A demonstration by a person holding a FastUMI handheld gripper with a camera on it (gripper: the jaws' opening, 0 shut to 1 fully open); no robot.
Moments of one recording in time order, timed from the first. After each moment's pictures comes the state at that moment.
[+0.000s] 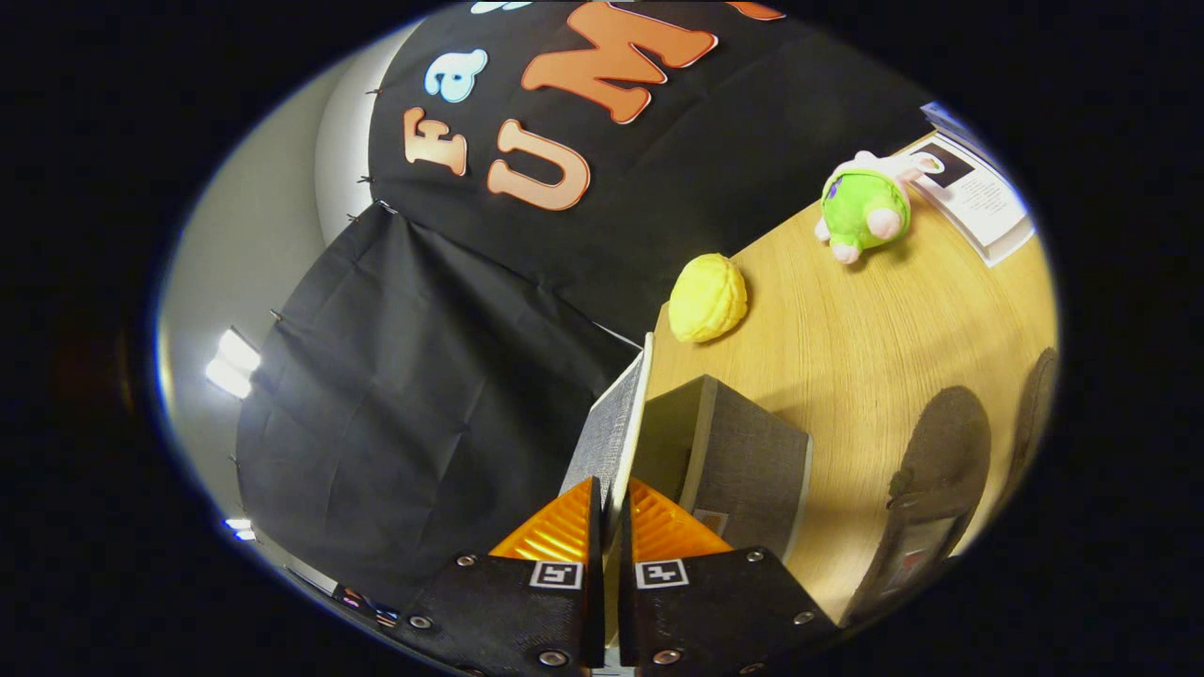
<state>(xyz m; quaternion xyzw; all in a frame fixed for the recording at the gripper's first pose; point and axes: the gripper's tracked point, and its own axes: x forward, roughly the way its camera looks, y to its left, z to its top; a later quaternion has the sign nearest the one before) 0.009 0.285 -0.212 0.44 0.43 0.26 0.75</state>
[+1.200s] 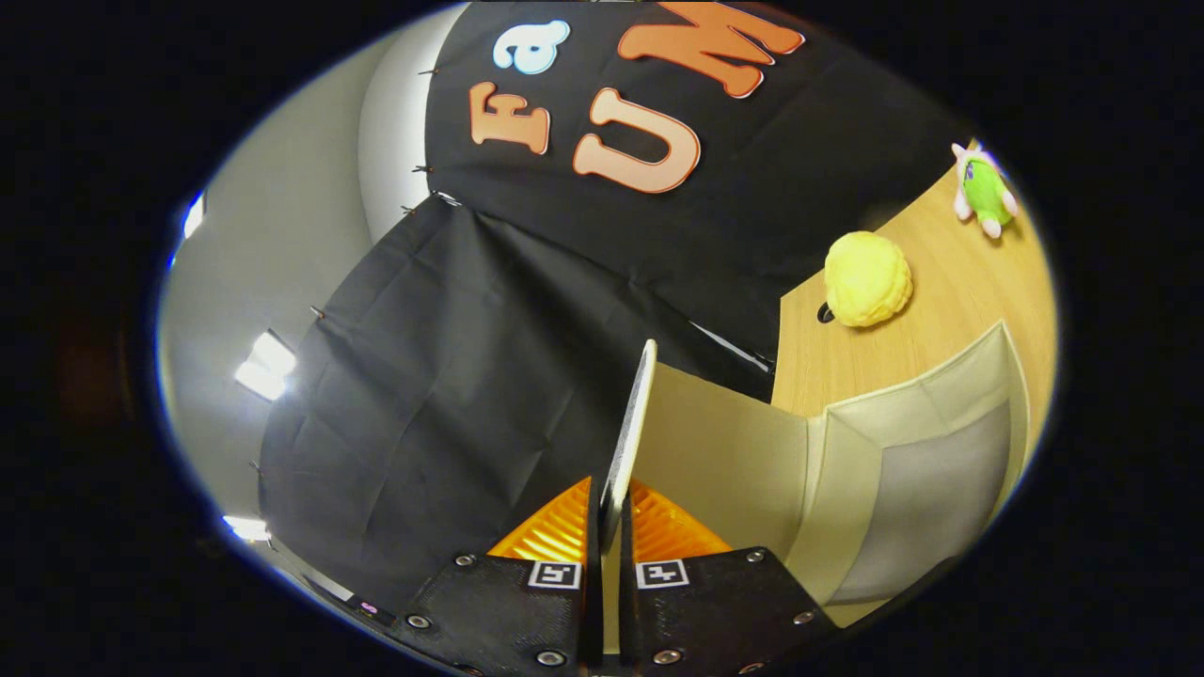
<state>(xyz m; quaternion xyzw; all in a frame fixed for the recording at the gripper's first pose) 0.033 0.501 -0.110 0.50 0.38 0.31 0.72</state>
